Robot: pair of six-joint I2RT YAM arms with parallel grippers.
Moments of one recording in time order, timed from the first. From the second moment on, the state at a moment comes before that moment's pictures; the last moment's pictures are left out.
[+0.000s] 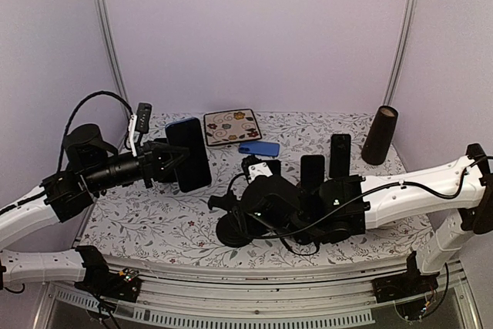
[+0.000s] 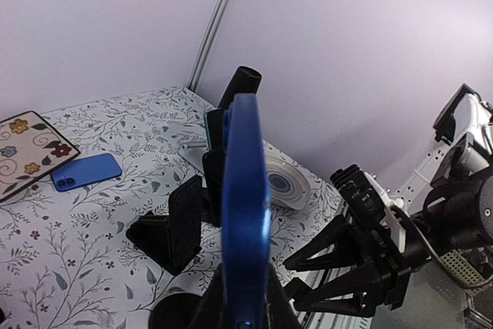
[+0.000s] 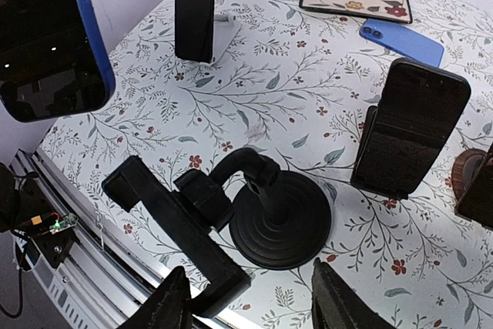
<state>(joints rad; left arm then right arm) -0.74 0.78 0.67 0.06 0.30 -0.38 1.44 1.64 1.30 -0.44 0.60 0.76</state>
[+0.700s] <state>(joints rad) -0.74 0.80 0.66 0.10 0.38 -0.39 1.43 1.60 1.26 -0.42 0.59 0.77</state>
